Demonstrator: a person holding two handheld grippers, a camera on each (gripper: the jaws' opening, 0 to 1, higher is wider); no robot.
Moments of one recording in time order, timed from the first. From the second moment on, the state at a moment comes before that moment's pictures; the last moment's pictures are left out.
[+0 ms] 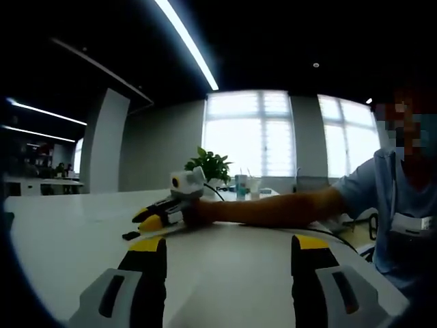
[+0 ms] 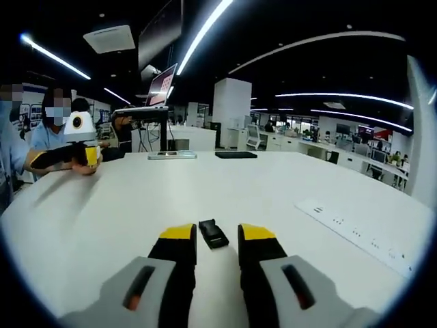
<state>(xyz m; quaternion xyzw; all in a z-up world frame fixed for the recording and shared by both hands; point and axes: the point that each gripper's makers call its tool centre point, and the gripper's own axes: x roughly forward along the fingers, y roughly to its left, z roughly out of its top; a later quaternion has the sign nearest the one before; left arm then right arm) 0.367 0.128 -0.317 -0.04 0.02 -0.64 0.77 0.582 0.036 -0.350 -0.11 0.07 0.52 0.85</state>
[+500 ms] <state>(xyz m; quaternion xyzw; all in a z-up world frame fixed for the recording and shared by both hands) 0.367 0.132 -0.311 -0.06 0.02 -0.63 0.77 0.565 0.043 -0.309 -0.05 0.01 0.50 0.86</state>
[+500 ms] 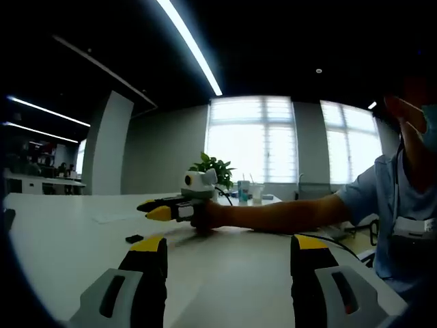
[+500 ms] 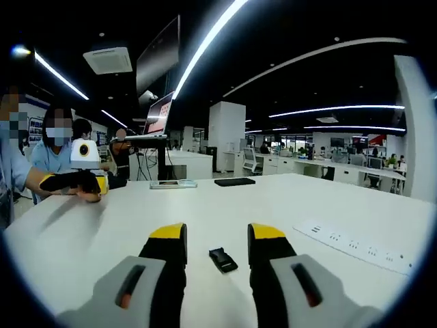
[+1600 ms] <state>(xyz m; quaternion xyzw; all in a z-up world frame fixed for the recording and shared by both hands) 0.390 0.149 -0.281 -0.06 -0.05 -0.58 0.81 0.420 0.003 -0.255 0.06 -0.03 0.42 0.91</state>
